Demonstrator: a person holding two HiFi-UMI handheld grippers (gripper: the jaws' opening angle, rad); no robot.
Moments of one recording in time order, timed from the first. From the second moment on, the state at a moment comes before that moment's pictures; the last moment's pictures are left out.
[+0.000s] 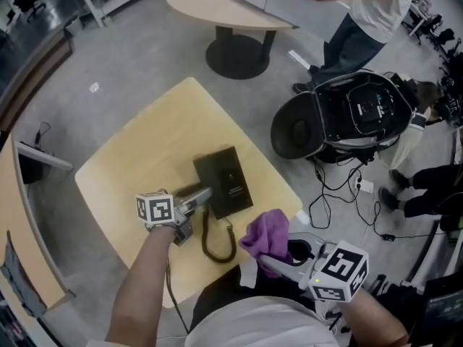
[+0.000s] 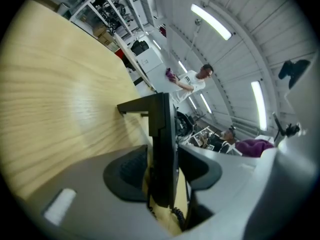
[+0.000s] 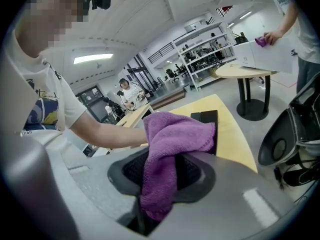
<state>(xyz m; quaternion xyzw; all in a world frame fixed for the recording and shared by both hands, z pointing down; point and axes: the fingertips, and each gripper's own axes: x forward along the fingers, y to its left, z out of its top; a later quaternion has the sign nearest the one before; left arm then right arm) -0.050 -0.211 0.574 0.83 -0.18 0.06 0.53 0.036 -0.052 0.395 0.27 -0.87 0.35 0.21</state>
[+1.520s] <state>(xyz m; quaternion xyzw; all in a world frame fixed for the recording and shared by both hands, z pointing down) -0.033 0.050 0.404 0.84 -0.48 0.12 0.21 0.103 0.020 0.404 0.16 -0.95 0.13 0.22</state>
